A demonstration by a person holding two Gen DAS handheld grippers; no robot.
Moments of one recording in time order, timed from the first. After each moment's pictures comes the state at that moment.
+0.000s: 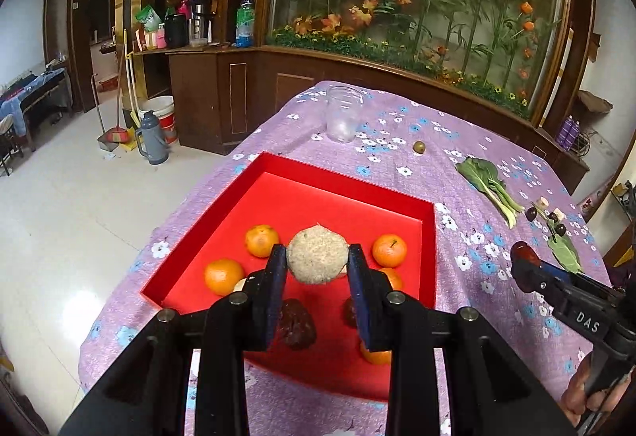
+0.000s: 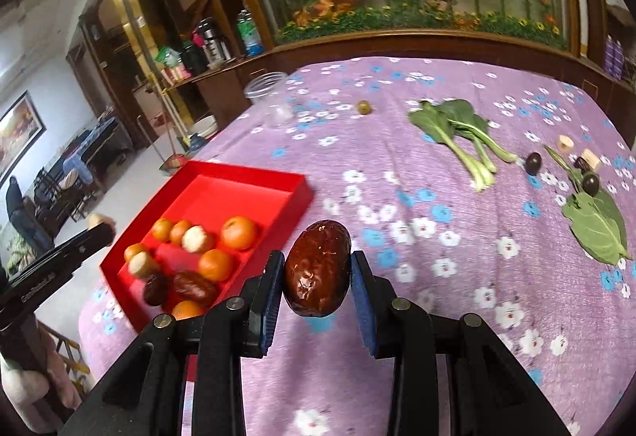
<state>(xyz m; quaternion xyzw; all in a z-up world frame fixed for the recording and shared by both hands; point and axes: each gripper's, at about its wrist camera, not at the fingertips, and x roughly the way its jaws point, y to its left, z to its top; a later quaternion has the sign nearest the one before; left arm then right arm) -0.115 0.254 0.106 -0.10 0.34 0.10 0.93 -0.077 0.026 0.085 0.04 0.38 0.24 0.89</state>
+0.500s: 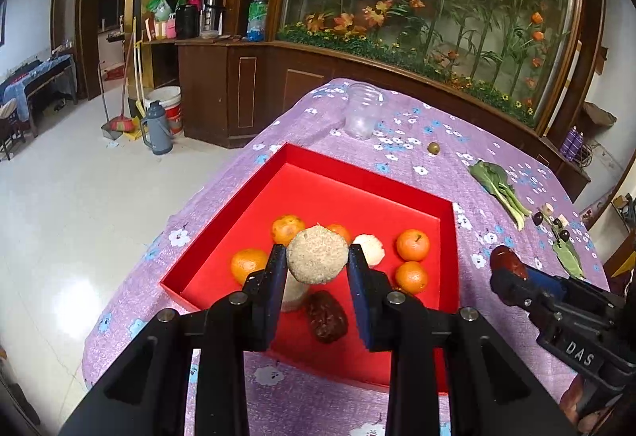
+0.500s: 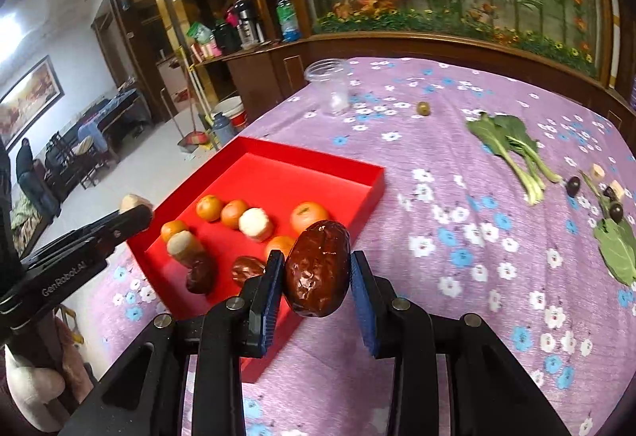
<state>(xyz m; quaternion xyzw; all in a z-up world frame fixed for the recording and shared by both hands) -0.123 0.279 0.094 -0.13 0.34 0.10 0.93 -0.097 0.091 0.088 -0.01 0.39 0.28 0.88</state>
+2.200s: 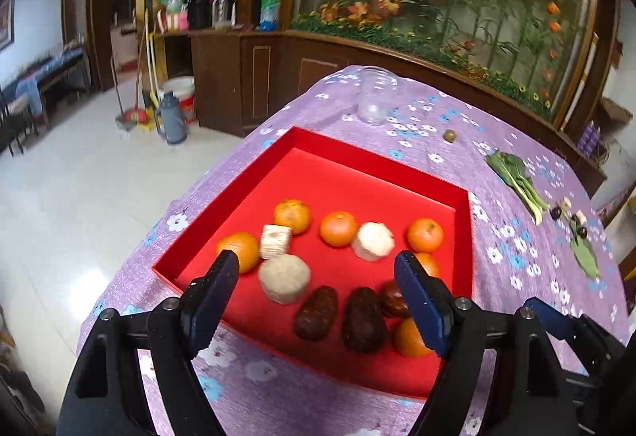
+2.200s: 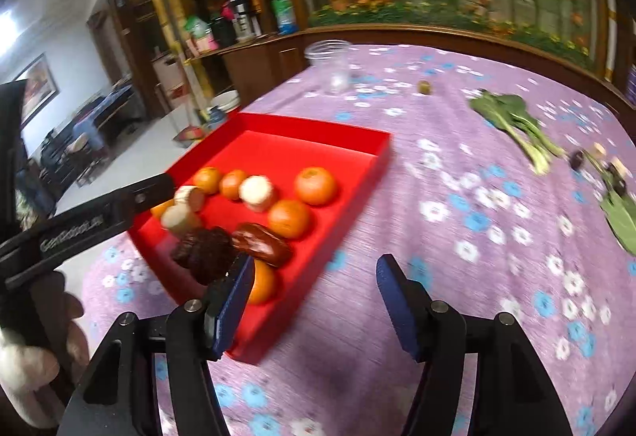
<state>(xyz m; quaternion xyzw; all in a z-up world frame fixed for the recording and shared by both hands) -0.120 0.260 0.082 -0.11 0.35 0.14 0.92 -0.117 0.089 0.058 0.00 0.39 0.26 0.88</state>
